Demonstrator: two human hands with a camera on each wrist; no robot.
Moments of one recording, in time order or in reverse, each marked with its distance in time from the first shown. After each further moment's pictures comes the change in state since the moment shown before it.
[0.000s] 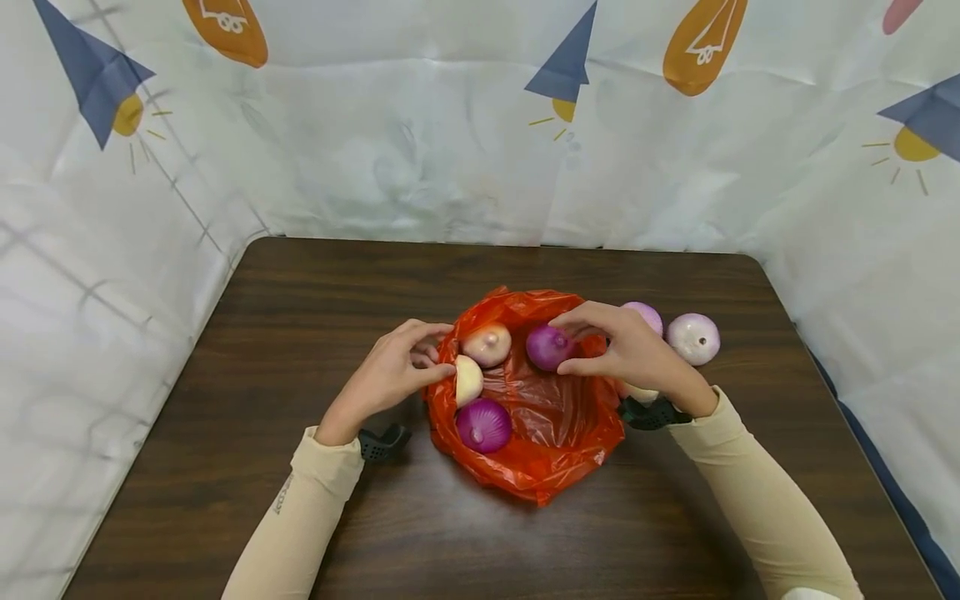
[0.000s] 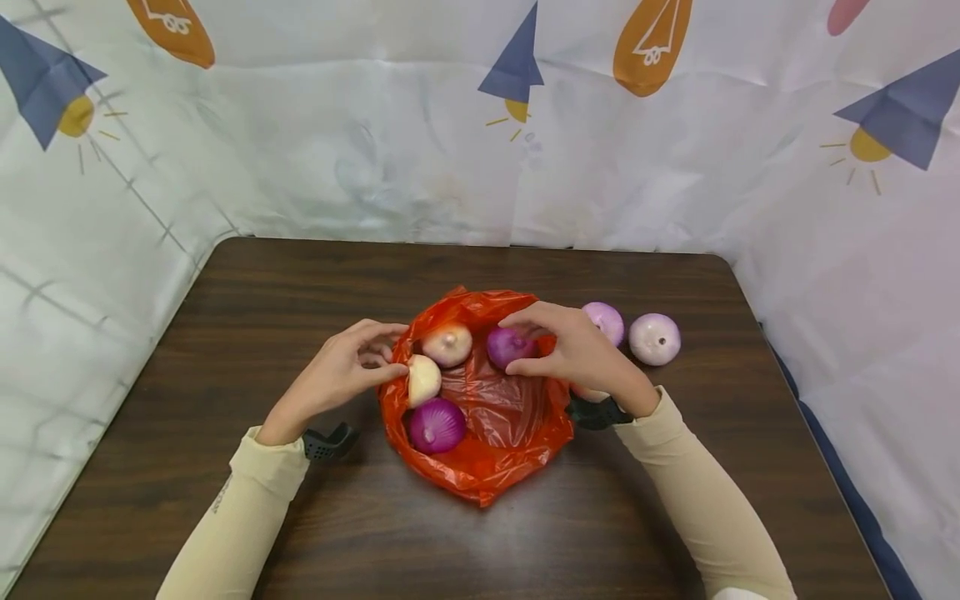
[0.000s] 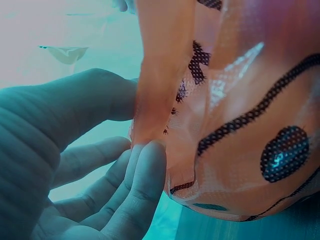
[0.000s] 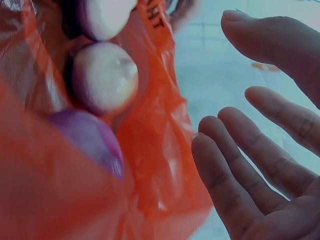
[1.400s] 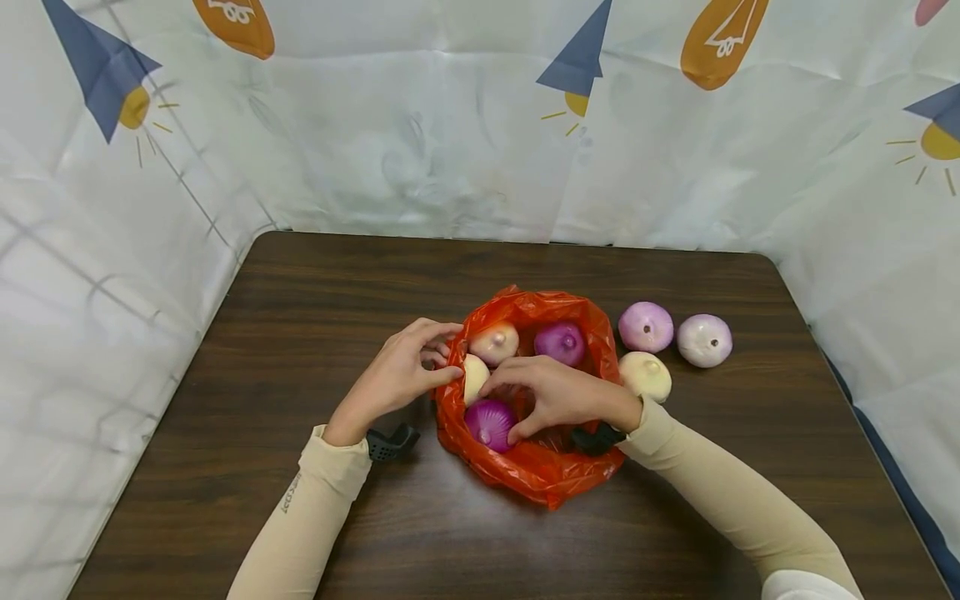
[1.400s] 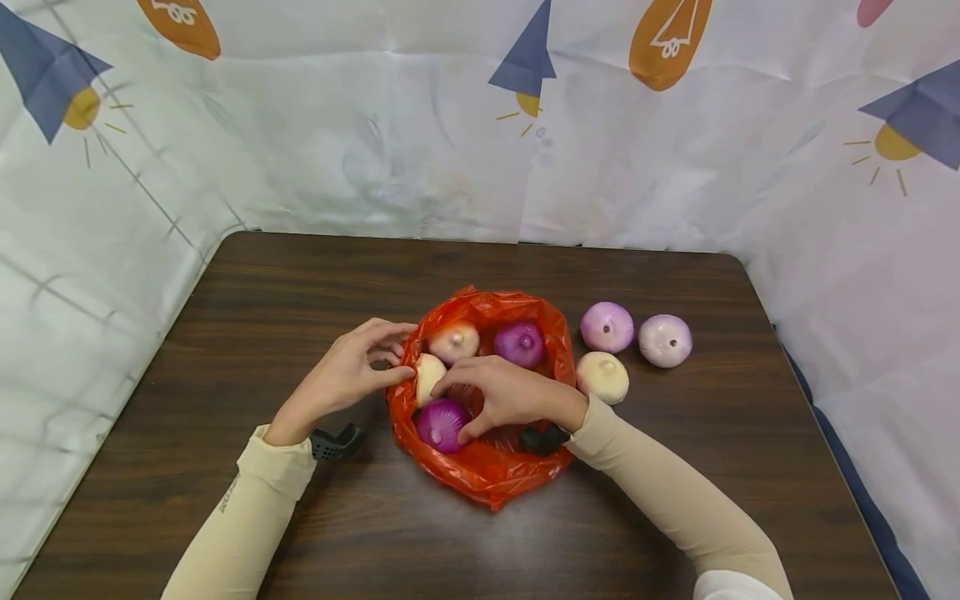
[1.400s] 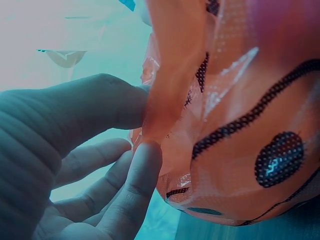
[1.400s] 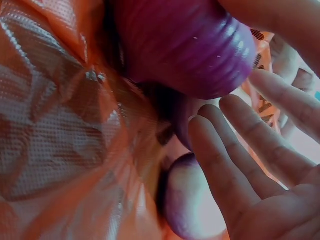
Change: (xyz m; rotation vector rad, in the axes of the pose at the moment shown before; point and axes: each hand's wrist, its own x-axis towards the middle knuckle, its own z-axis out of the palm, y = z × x) left_hand 0.001 0.002 0.003 -0.050 -0.019 -0.003; right_hand 0.034 -0.009 0.085 -0.002 -0.470 -0.045
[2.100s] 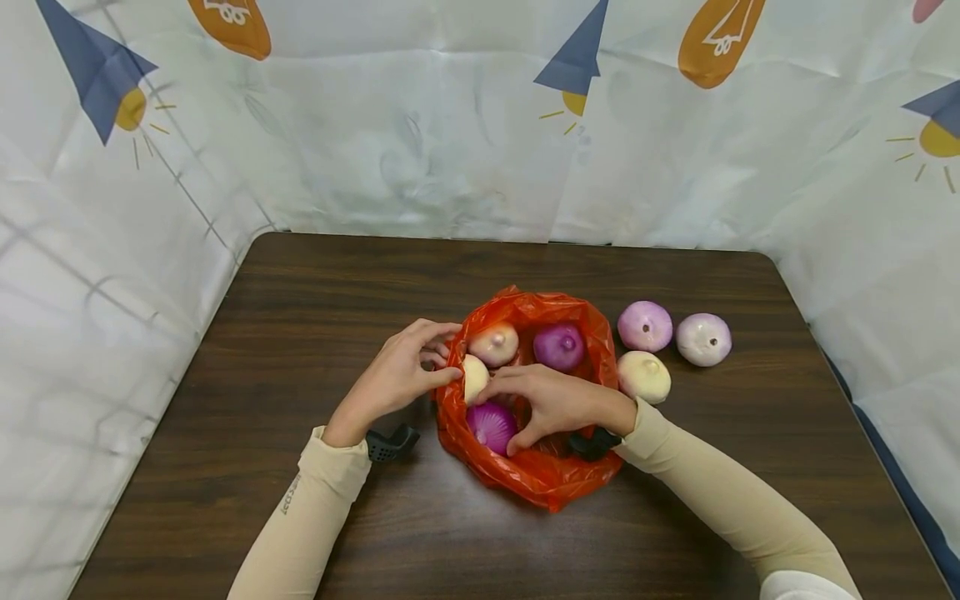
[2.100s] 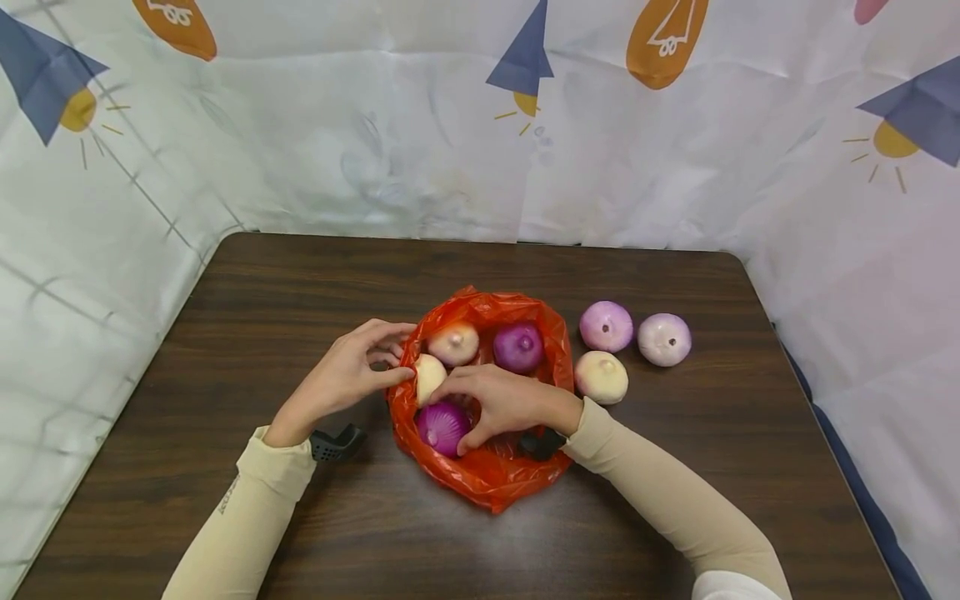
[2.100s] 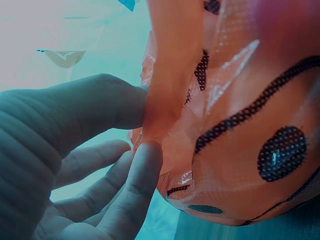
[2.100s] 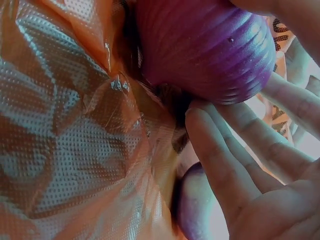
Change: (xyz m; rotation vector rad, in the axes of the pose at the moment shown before) left_hand 0.000 0.000 0.001 -0.005 0.002 0.002; right_hand 0.000 0.003 0.008 -0.031 -0.055 -0.005
